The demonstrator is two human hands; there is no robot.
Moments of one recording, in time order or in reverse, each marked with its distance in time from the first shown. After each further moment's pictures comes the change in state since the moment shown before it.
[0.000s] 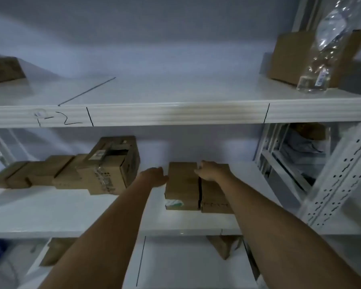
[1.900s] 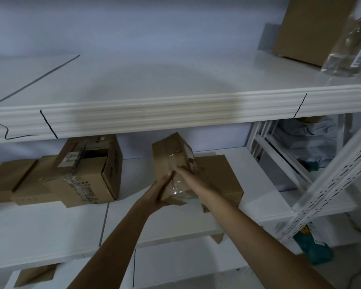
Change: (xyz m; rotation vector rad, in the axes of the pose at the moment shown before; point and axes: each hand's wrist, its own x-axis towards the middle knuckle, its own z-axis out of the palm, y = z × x) left_hand 0.052 -0.014 0.068 -1.604 -0.514 0.180; right_hand 0.030 -0.034 0.063 0.871 0.270 0.184
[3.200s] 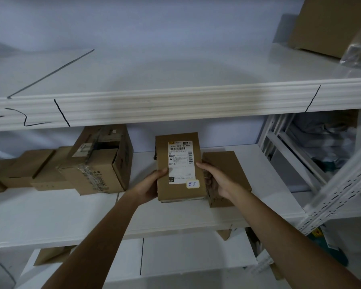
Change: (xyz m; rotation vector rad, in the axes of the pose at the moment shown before) left_hand -0.031 0.022 -0.023 0.039 0.012 0.003; right_hand 0.020 0.036 -0.044 0.419 -0.320 0.147
